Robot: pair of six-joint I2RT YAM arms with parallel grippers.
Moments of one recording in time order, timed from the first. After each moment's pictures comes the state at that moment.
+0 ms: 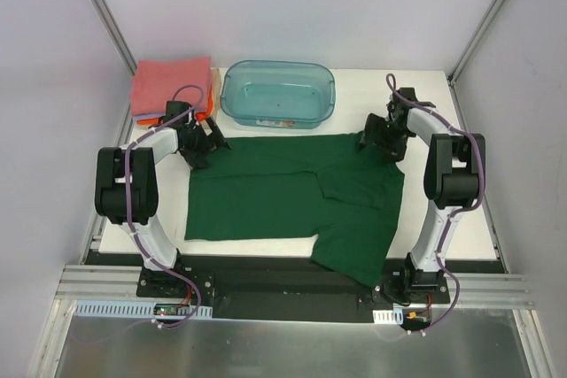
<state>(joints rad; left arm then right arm) 0.00 1.78 1.08 -0.37 0.36 -0.63 0.05 1.98 1.41 -0.74 -0.22 0.37</state>
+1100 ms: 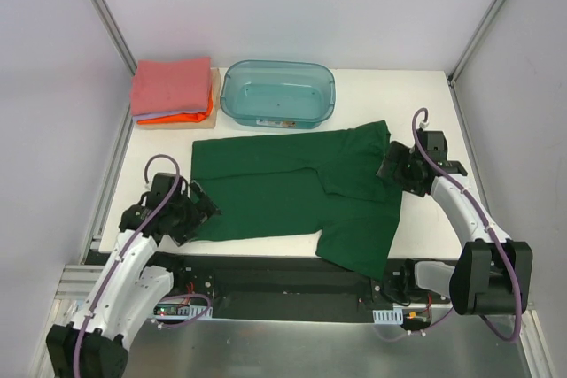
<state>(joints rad) -0.12 0.70 0.52 -0.89 0.15 -0.88 0.04 1.21 0.80 -0.58 -0.07 0.44</state>
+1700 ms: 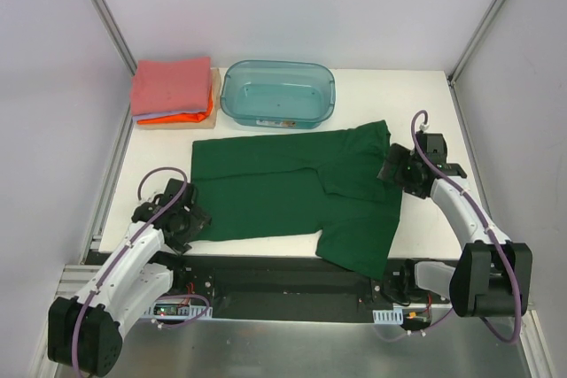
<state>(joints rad) -0.25 0.78 0.44 -0.95 -0.12 -1.16 0.04 1.20 0.77 -0.56 -0.04 0.43</state>
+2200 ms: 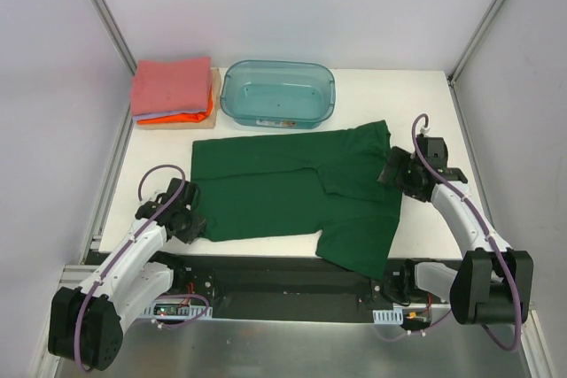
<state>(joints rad) -0.25 0.83 0.41 -0.86 -0.14 -1.21 0.04 1.16 0.74 -0.56 -0.04 0.43</state>
